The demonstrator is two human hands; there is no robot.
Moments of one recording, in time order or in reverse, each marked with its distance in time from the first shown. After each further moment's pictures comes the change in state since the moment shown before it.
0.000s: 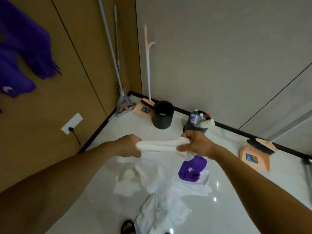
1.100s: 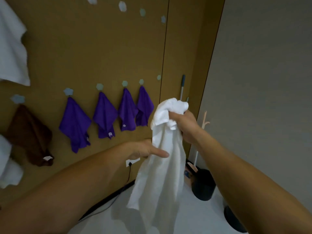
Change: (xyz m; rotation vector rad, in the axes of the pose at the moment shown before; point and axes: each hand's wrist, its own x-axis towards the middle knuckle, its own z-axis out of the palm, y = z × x) left_hand -0.333 0.031 -0.085 -0.709 0.366 0.149; right_hand -0.169 -0.351 0.080 0.618 0.005 -0.638
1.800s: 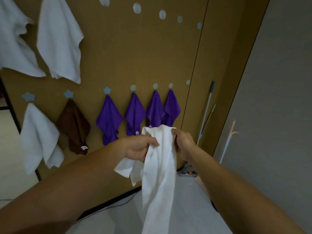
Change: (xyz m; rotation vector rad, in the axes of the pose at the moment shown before) left_hand -0.098 -0.031 -0.072 -0.471 0.141 -0.166; right_hand -0.019 0.050 0.114 -0.078 -0.054 0.282
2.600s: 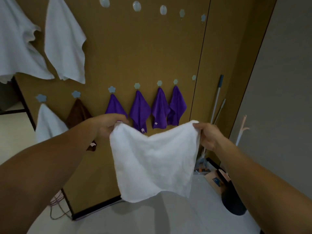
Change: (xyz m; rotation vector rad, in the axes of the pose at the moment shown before) left_hand -0.064 0.038 -0.053 -0.029 0.525 -0.004; right_hand 0.011 -0.019 -0.095 0.320 -0.084 0.080
